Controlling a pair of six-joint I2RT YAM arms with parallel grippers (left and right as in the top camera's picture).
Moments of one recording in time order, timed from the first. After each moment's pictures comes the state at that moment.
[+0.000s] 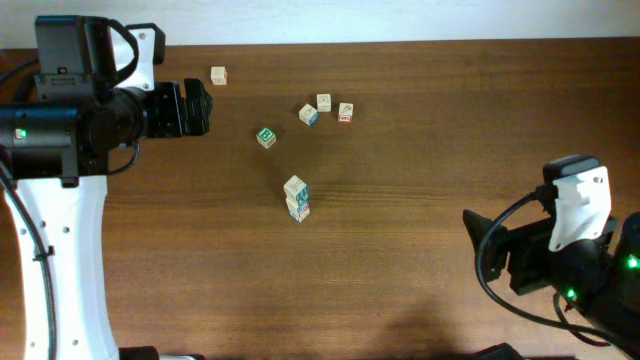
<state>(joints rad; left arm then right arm) 0.01 1.56 2.03 -1.33 0.19 -0.04 0.31 0.91 1.66 -1.32 -0.02 0.06</state>
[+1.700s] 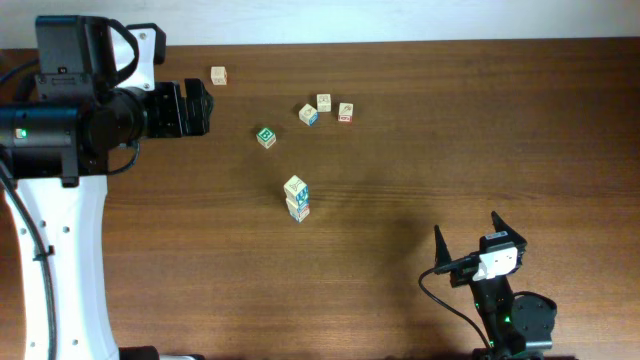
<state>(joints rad) 0.01 1.56 2.03 -1.33 0.19 -0.04 0.01 0.01 0.02 -0.07 -0.17 -0.13</state>
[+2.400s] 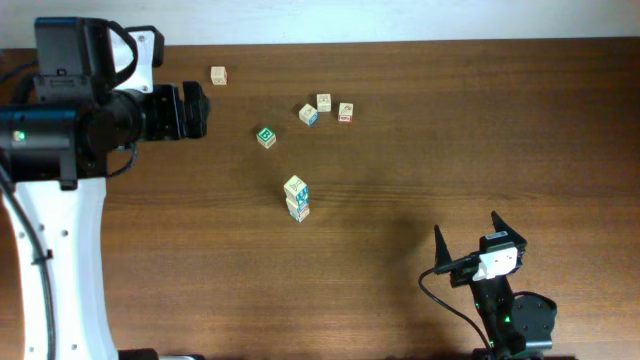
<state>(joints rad) 0.01 1.55 2.03 -1.34 0.16 -0.02 0.01 0.01 0.02 -0.07 -0.17 -0.13</state>
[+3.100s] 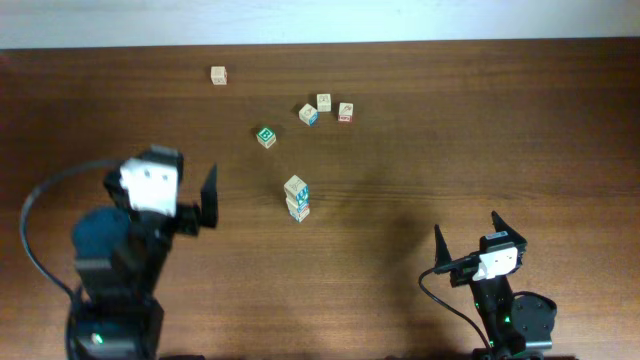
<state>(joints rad) 0.01 0.71 0.78 -0.34 0.14 0.17 0.01 0.01 0.02 -0.06 -0.17 -0.13</state>
